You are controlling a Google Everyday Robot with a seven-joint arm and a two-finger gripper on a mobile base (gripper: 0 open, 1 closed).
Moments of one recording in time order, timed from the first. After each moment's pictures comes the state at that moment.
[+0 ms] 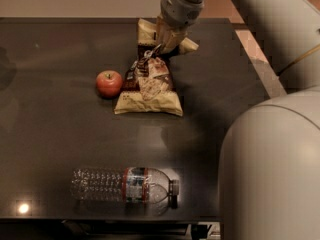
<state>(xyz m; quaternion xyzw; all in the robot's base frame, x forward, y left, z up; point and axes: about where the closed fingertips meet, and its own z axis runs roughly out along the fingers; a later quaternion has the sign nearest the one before) 0.667 -0.014 0.936 -0.86 0.46 0.01 0.20</state>
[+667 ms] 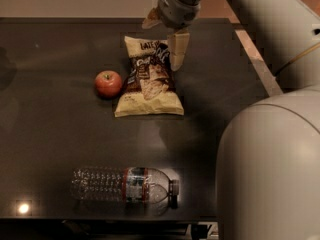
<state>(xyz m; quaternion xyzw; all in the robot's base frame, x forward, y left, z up) 0.675 -0.007 0.933 -0.86 0.46 0.01 0.21</state>
